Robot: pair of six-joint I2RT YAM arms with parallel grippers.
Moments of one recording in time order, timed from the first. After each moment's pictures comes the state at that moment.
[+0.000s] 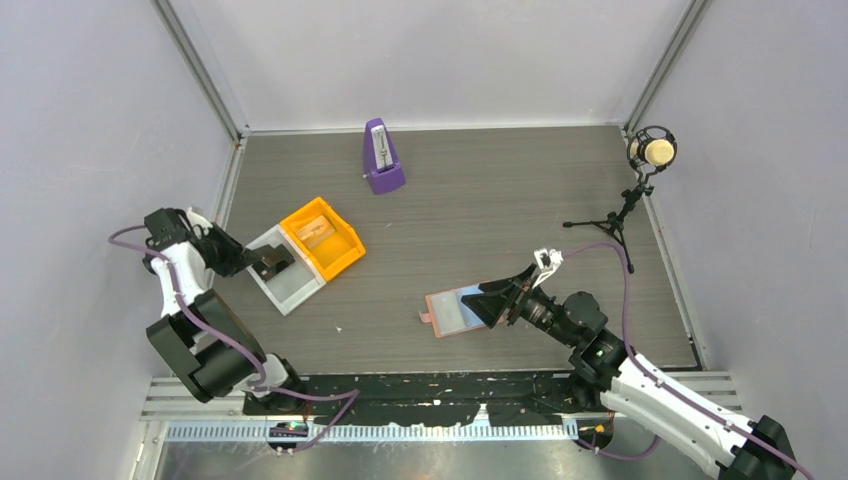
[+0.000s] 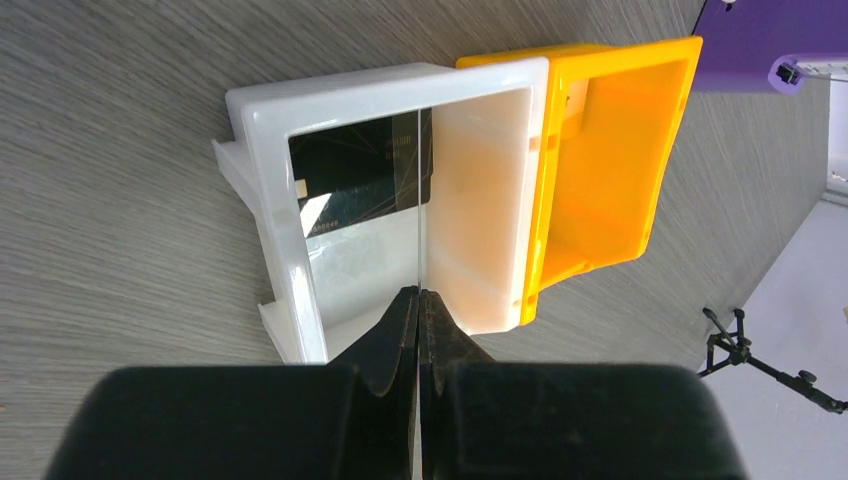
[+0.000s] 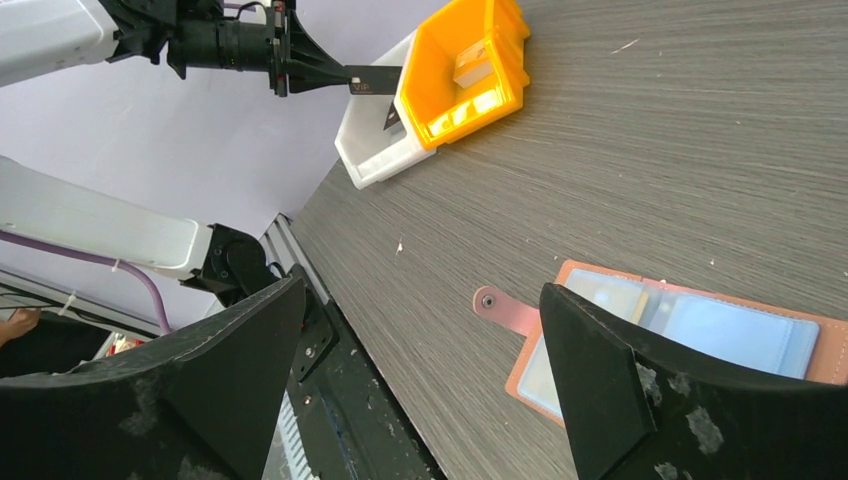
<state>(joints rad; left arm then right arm) 0.66 1.36 0.97 -0.70 0.54 -0.29 0.75 0.47 0.13 0.36 -0.16 0.73</state>
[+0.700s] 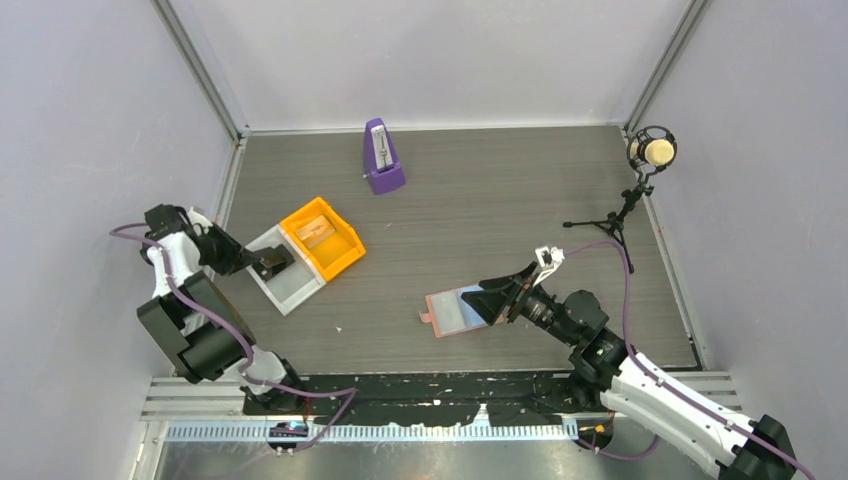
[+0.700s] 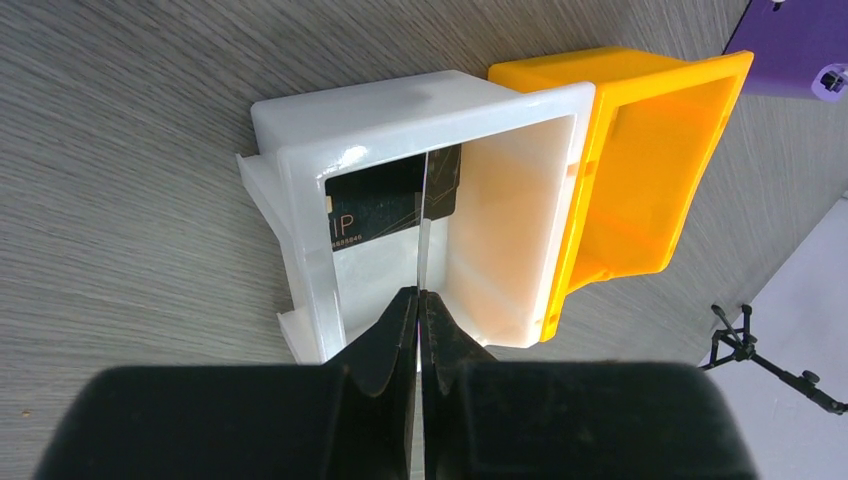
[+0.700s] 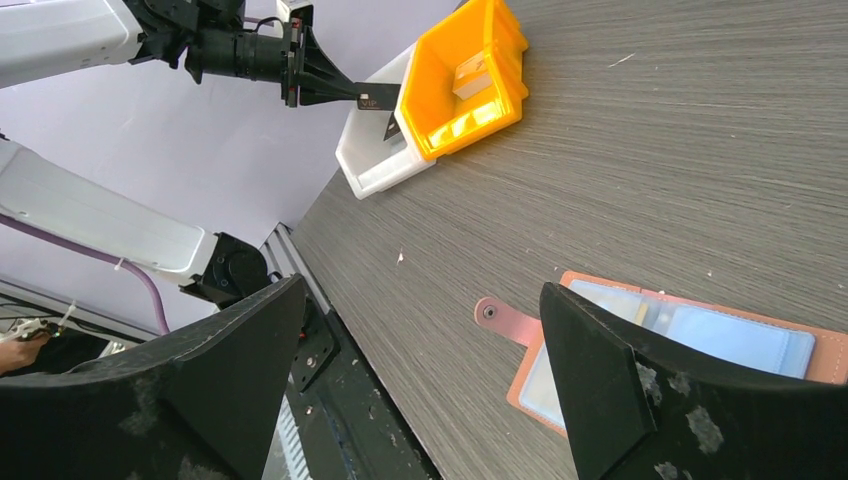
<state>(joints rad) 0.66 1.48 1.04 -0.74 0.52 -0.26 0.75 0.48 0.14 0.36 -0.15 0.73</state>
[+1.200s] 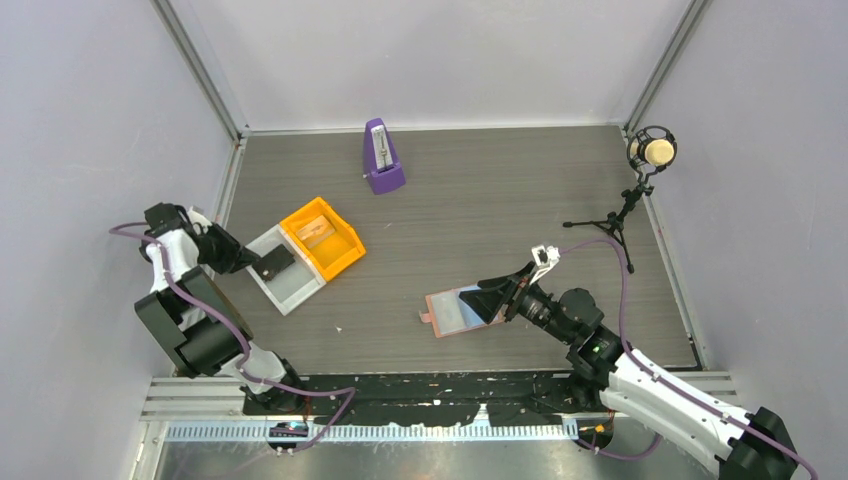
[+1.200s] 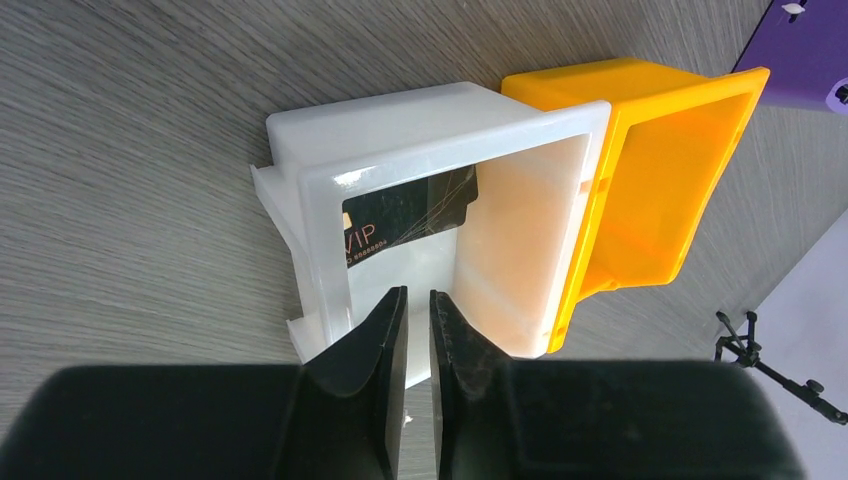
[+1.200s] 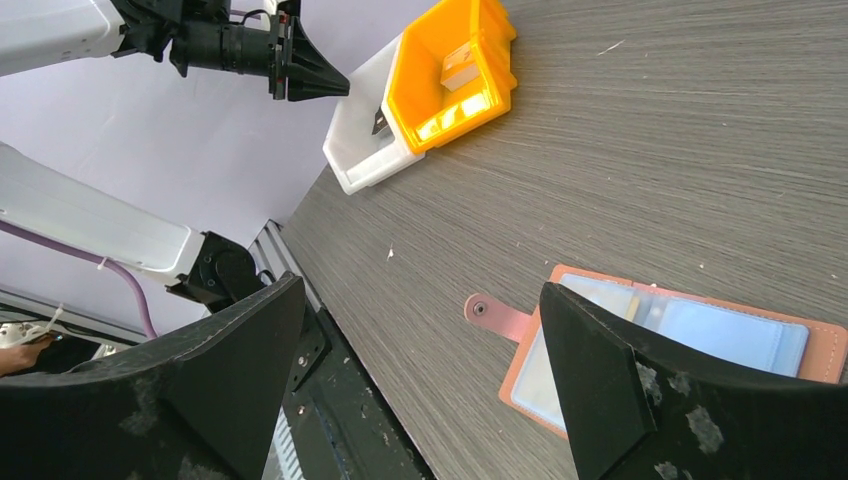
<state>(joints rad) 0.66 1.52 1.06 -0.75 0.50 -0.26 0.75 0.54 0.14 0.39 -0.14 0.73</state>
